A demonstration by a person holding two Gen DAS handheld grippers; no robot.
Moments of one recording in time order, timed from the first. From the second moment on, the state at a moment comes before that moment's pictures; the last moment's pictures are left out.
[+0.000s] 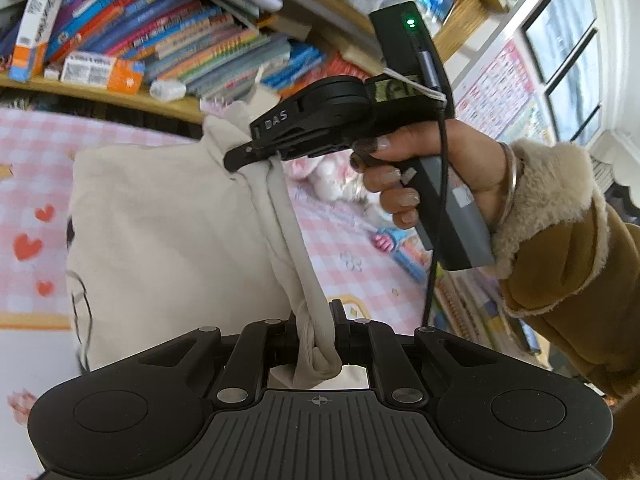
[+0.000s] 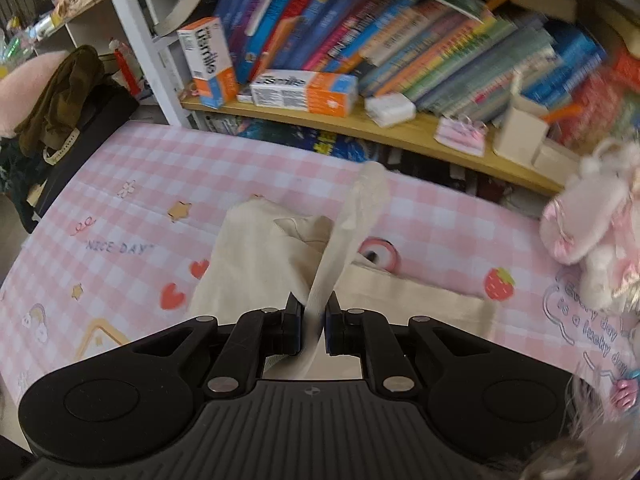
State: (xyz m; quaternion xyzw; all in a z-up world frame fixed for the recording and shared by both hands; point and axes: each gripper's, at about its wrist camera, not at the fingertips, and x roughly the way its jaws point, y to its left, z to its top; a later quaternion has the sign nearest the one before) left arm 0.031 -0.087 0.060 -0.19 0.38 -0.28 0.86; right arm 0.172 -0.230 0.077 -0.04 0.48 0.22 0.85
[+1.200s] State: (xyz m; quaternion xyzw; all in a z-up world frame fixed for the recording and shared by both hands) left arm 0.016 -0.183 0.007 -0.03 0.47 -0.19 0.86; right arm 0.168 -0.377 -0.026 0.22 0.51 0.23 0.80
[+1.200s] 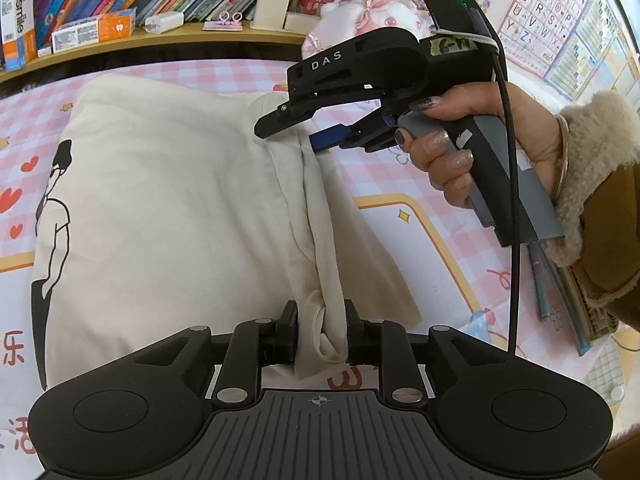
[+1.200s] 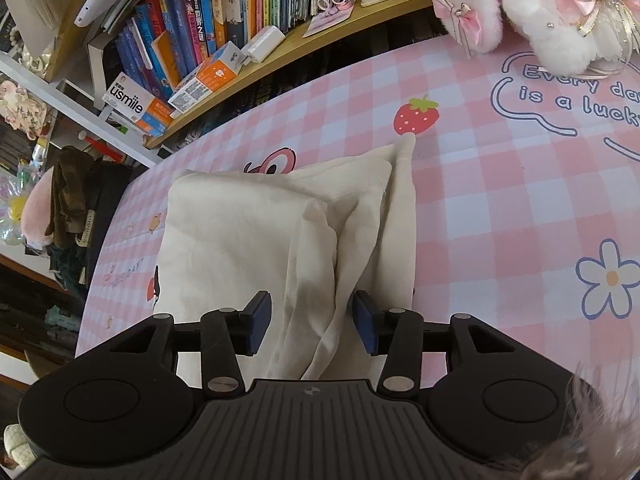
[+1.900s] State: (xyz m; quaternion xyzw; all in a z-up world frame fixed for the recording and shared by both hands) left arm 0.007 -0.213 0.046 0.04 0.40 -0.21 0.89; right arm 0.173 -0.347 0.049 0.07 0.38 0.31 0.87
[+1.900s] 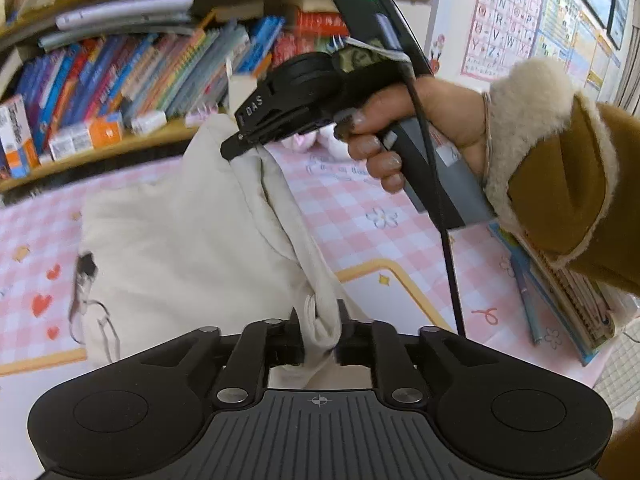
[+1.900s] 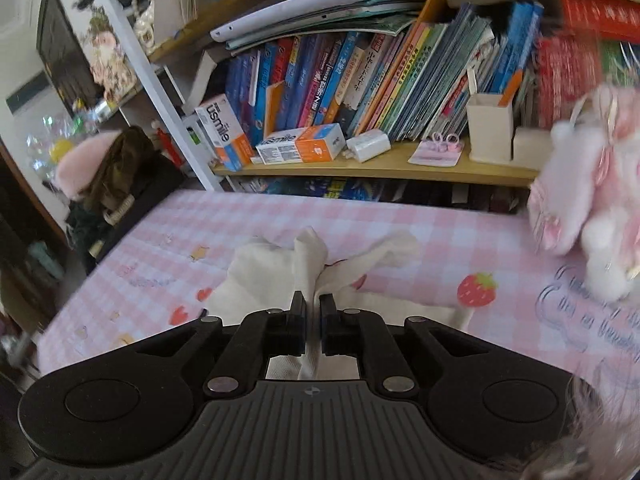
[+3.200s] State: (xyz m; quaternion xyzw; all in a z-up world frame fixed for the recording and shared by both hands) left arm -0.024 -0.082 -0.012 -0.07 0.47 -0.06 0.88; right arm 0.001 -0.394 -0.007 0.11 0.51 0.19 0.83
